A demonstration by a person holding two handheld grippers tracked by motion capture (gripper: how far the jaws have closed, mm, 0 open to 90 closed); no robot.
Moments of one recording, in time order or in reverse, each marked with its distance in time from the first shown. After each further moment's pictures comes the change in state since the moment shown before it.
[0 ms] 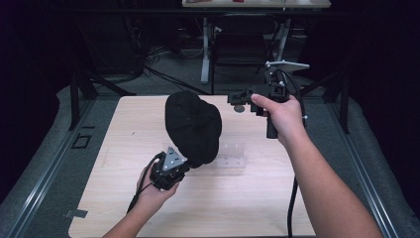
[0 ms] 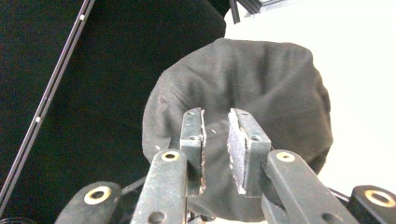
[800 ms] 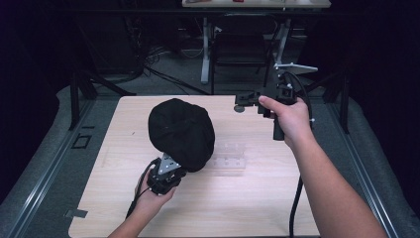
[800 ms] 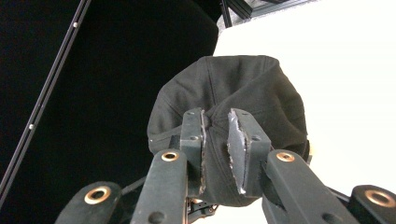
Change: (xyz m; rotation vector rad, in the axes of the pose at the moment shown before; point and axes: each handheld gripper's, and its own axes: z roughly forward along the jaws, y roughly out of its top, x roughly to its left) left arm 0.007 -0.029 0.010 0.010 -0.001 -0.069; right arm -0.012 -0.002 -0.012 -0.026 -0.022 0.013
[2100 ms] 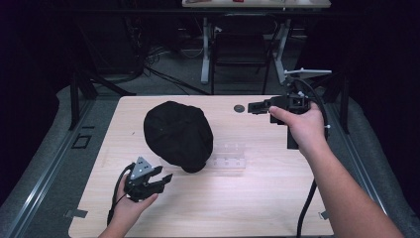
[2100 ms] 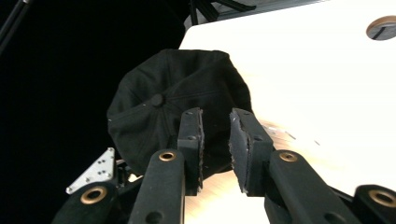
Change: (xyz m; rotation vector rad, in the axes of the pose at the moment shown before) left arm 0.029 -0.030 -0.043 -0.044 0.029 -0.111; right arm -0.001 -0.018 -0.026 -0.006 -0.160 -0.110
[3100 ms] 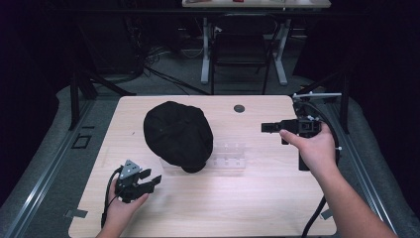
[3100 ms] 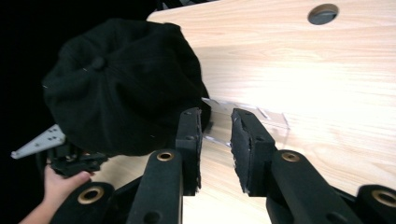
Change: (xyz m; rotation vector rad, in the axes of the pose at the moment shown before) left arm 0.029 -0.030 0.004 0.029 0.048 -0.119; right arm -0.030 -0.045 -0.010 -0.012 -0.140 -0.058
